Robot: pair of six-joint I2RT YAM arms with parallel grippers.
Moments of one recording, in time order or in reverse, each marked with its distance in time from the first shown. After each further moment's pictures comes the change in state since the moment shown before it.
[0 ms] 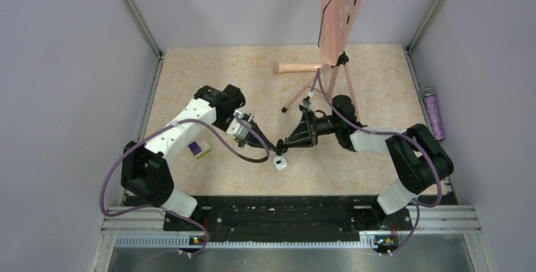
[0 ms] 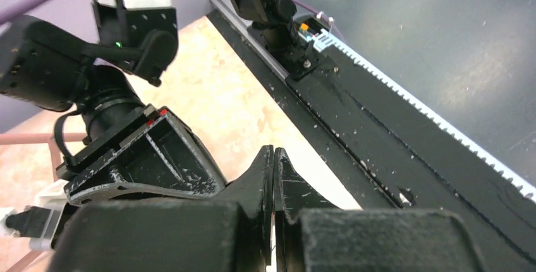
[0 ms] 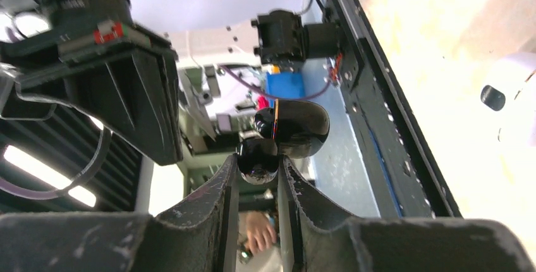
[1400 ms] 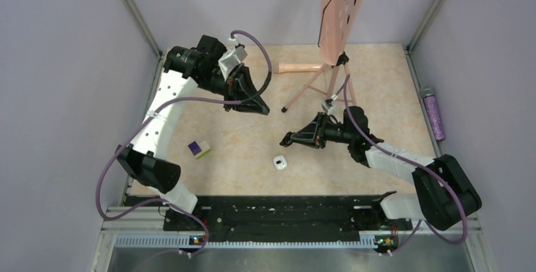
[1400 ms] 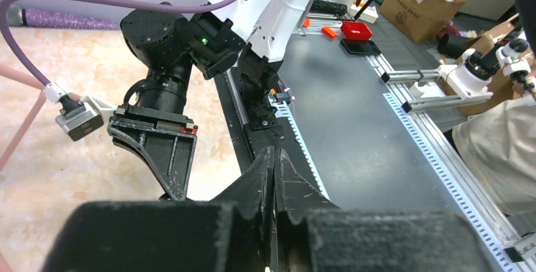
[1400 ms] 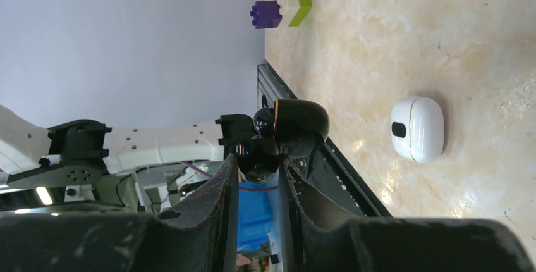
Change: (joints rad) left arm 0.140 0.109 0.640 -0.242 0.099 -0.836; right arm -0.003 -0.281 -0.190 -0.071 0.486 -0.010
